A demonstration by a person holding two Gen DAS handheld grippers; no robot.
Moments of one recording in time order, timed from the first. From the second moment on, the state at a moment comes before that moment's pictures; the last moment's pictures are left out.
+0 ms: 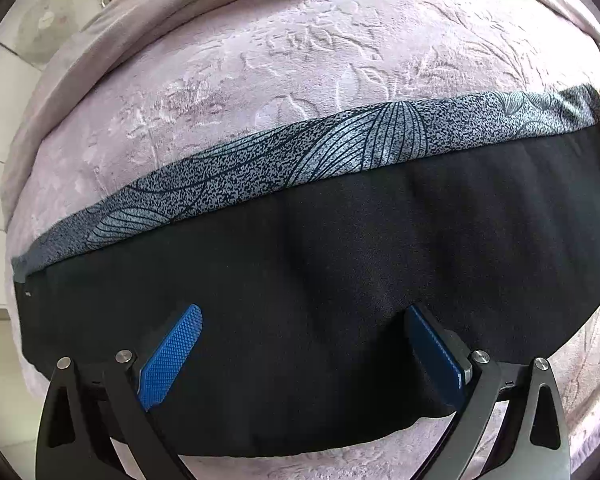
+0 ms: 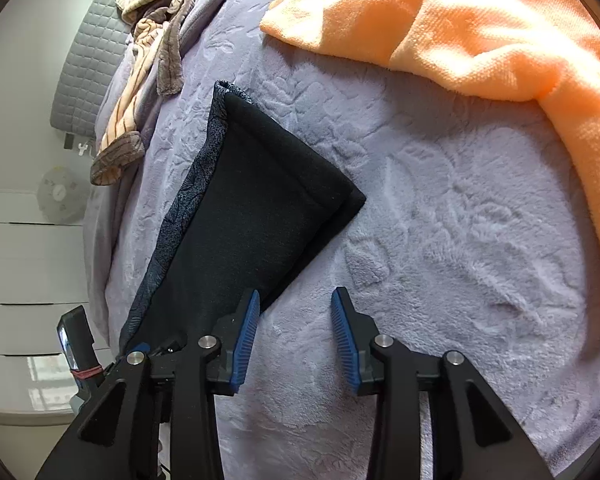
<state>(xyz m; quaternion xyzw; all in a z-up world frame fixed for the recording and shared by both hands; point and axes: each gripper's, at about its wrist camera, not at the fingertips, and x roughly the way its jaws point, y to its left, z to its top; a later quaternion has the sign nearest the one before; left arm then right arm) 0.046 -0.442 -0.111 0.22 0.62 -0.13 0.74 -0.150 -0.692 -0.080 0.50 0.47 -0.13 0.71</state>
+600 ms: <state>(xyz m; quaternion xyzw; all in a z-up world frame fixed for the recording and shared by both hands) 0.055 -0.408 -0.121 0.16 0.64 -0.15 0.73 -0.135 -0.696 -0.100 0.56 0.39 -0.09 0.72</state>
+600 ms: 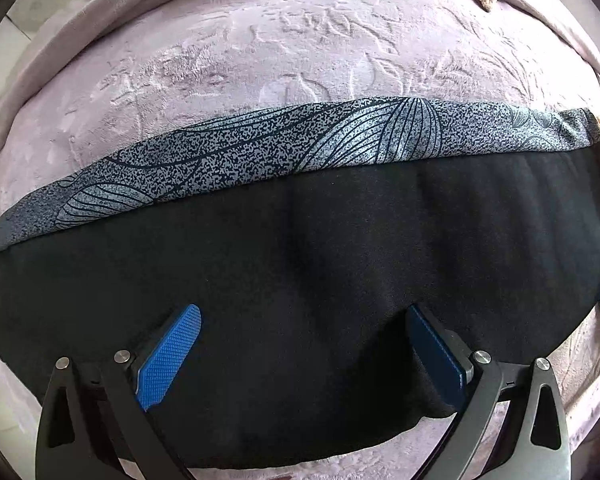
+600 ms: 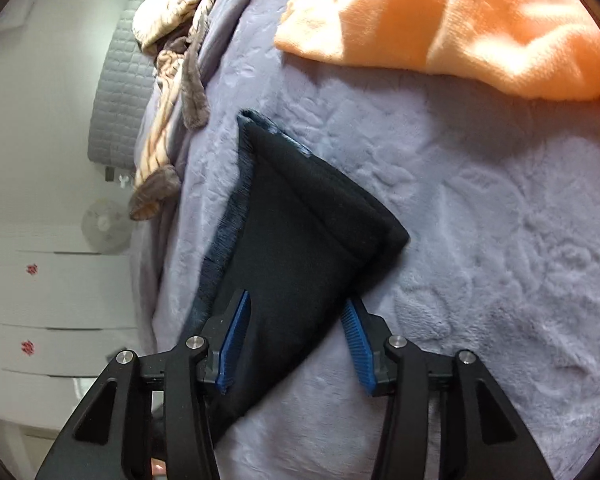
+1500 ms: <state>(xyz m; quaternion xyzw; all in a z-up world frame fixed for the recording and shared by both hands) 0.047 -0.461 -0.111 0.19 0.58 -0.23 0.76 -0.084 -0.669 -0.061 0.56 0.33 0.01 0.76</state>
